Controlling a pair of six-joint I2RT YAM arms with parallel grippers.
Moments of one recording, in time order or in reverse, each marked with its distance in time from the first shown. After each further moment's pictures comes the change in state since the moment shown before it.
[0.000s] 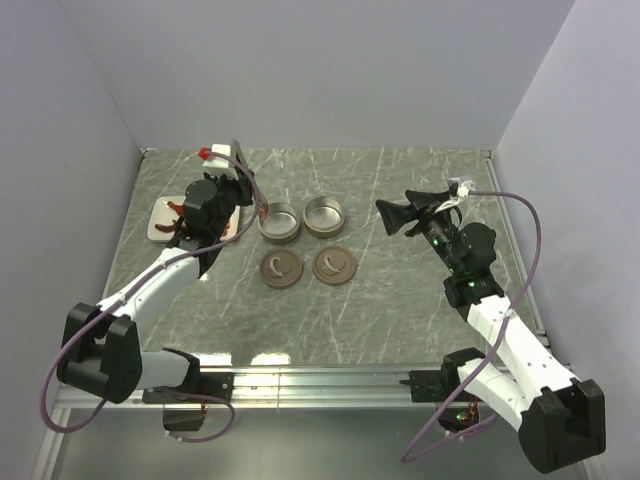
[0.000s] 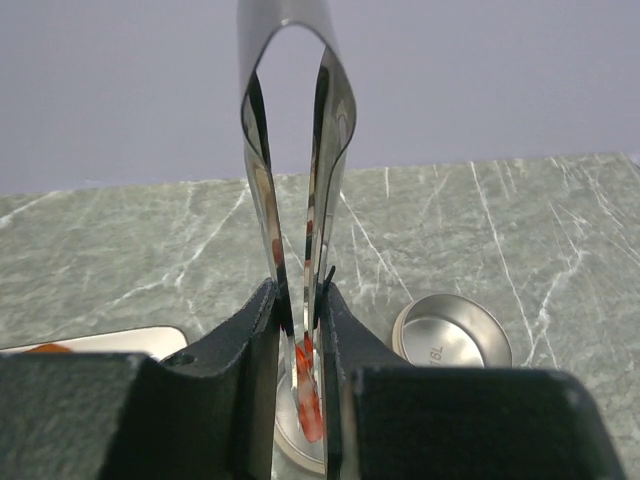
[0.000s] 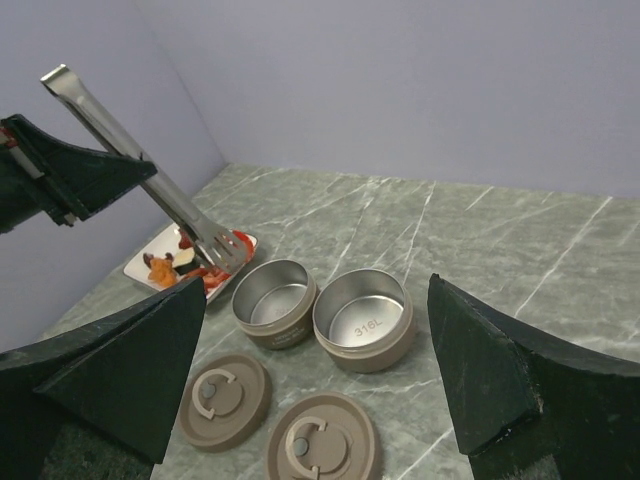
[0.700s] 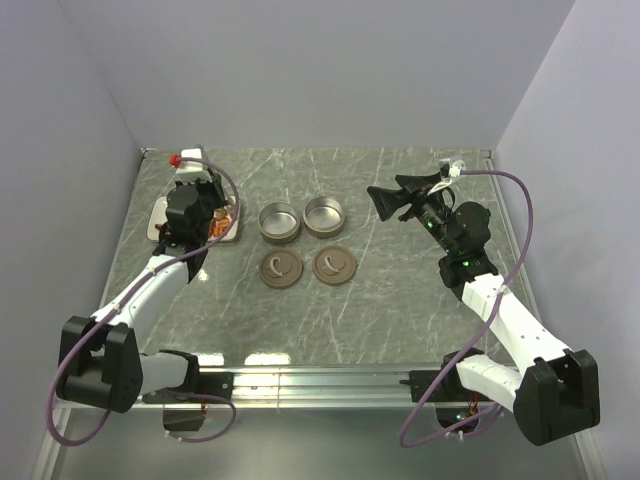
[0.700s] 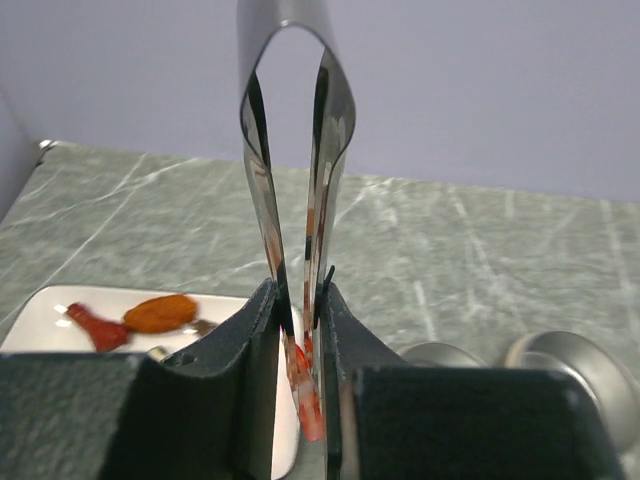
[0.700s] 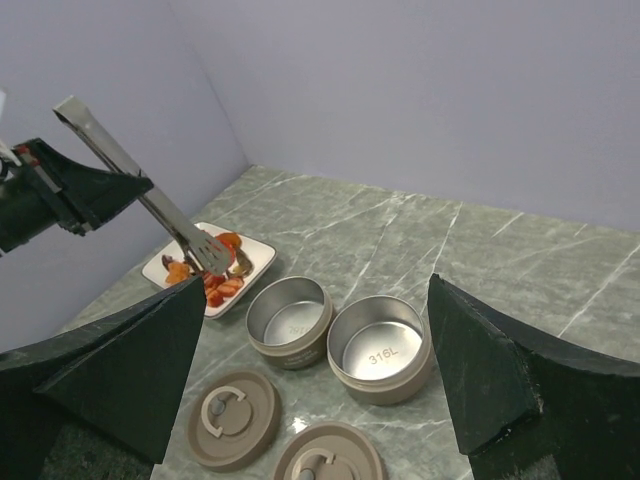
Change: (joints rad) left arm 0.136 -0.030 -0.077 0.013 -0.130 0.003; right arm -0.001 0.136 0.117 0.039 -0.075 0.000
